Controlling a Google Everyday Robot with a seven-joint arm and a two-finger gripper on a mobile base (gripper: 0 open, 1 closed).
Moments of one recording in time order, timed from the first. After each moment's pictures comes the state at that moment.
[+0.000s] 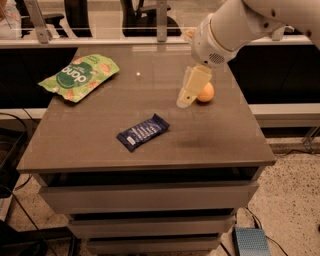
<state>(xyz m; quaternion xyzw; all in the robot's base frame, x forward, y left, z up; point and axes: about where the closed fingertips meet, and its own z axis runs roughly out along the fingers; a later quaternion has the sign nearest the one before) 0.601 -0.059 0.939 -0.67 0.66 0.03 0.34</state>
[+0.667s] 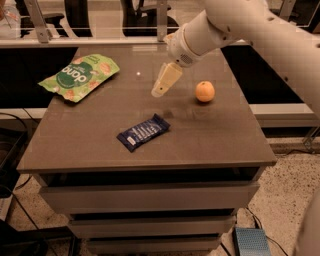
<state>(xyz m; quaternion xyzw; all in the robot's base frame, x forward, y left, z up) 0.691 -0.017 0.900 -0.63 0.68 0.08 0.38</state>
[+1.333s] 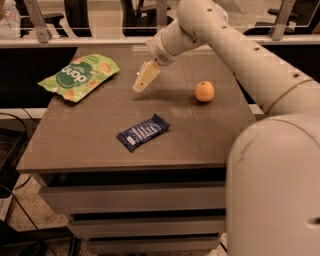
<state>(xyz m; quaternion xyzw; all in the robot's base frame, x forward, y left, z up) 0.764 0.044 0.862 -0.63 0.67 0.12 0.39</state>
